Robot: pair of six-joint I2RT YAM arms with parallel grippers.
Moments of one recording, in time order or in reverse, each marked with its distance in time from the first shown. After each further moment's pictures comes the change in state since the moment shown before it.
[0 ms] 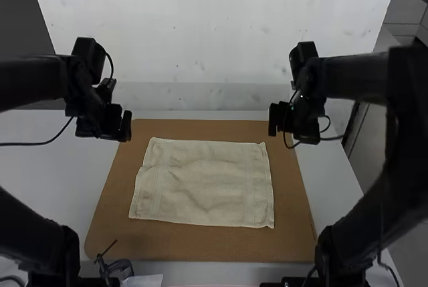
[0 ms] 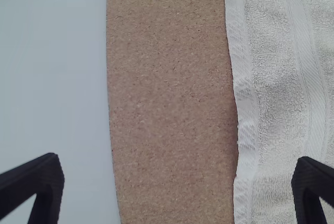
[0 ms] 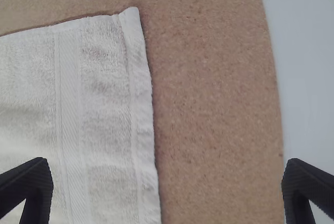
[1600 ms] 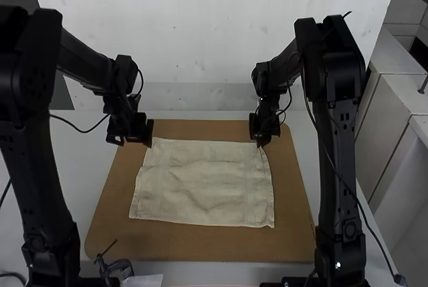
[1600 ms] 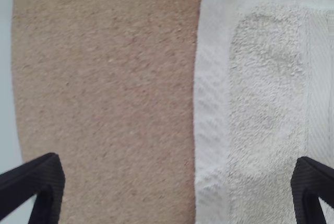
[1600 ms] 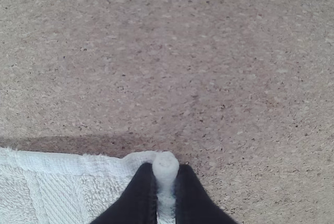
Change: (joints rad) left arm -0.089 0.534 0.222 0.131 0.007 -0.109; right arm 0.090 0.782 0.504 0.004 0.047 0.006
